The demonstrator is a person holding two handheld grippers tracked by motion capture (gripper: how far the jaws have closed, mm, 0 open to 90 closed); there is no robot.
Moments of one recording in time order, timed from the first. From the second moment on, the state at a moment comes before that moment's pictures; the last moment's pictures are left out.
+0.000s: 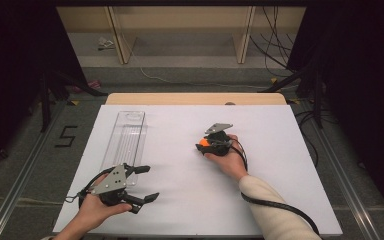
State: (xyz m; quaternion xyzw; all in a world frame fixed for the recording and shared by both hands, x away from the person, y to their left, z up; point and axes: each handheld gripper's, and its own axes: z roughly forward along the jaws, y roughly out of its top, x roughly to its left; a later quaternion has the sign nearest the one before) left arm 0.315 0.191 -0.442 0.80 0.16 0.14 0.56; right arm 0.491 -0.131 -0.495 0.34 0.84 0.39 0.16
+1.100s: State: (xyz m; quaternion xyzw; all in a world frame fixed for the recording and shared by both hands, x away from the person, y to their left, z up) left arm 0.315 0.191 -0.442 0.80 0.16 0.14 0.56; right arm 0.486 -0.128 -0.481 0.33 0.83 0.41 0.17
